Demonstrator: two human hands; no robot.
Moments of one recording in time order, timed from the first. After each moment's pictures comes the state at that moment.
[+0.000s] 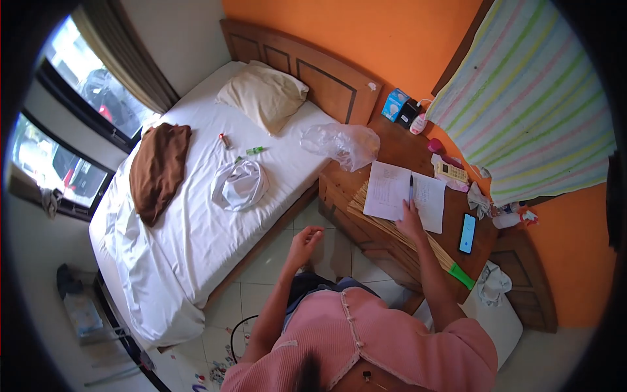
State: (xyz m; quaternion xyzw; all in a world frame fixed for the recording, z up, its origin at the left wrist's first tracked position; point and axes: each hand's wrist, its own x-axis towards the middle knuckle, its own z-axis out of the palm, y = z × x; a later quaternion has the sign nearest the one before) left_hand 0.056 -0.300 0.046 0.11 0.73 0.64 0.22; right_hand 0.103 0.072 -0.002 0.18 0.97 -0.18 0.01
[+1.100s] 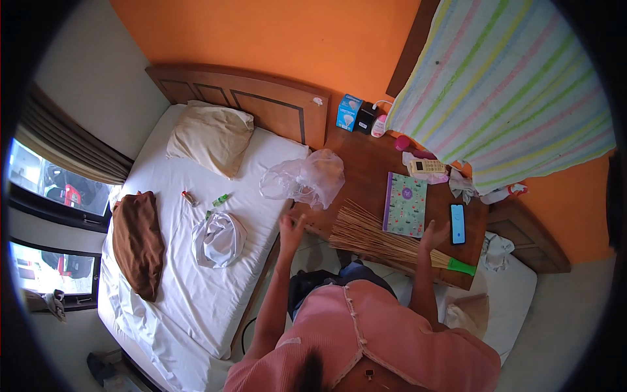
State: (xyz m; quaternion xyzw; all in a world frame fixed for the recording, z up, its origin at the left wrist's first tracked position) left_hand -0.113 -0.196 0.021 0.12 0.80 0.56 0.18; right_hand 0.140 0.136 -0.015 0.60 0.61 -0.26 -0.44
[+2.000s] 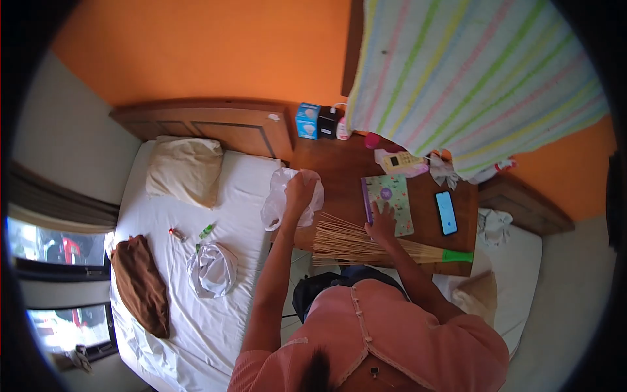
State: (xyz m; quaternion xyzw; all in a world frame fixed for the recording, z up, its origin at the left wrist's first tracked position) left_hand -0.188 -0.020 0.083 0.34 0.82 0.45 0.13; right_hand 0.056 0.097 0.006 0.45 0.88 -0.13 0.09
